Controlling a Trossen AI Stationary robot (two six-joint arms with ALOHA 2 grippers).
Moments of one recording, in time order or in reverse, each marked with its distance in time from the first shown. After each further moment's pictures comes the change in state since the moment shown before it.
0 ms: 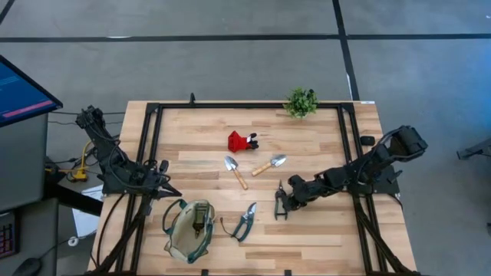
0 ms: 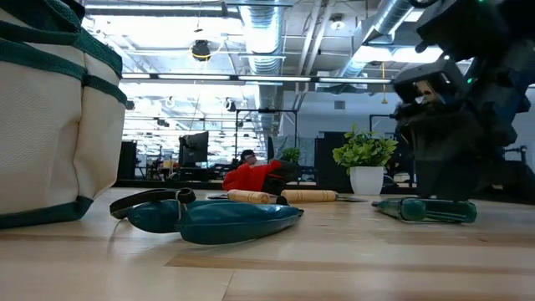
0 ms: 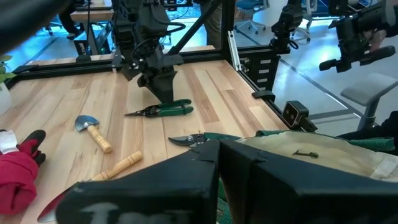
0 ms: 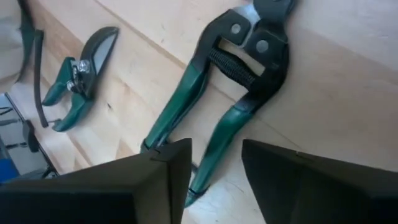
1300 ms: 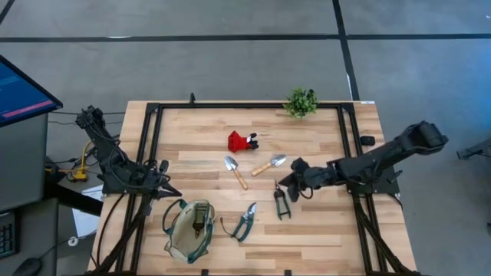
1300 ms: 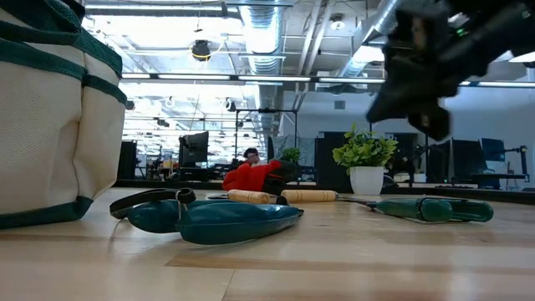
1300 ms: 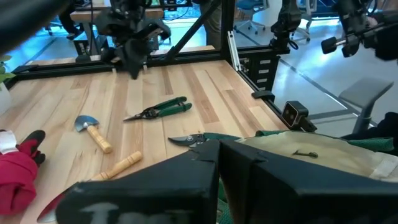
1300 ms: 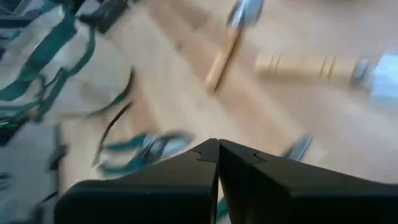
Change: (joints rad) left arm 0.000 0.000 0.000 0.001 0.001 0.000; right arm -0.037 -0.306 -0.002 -0.035 0.279 -0.493
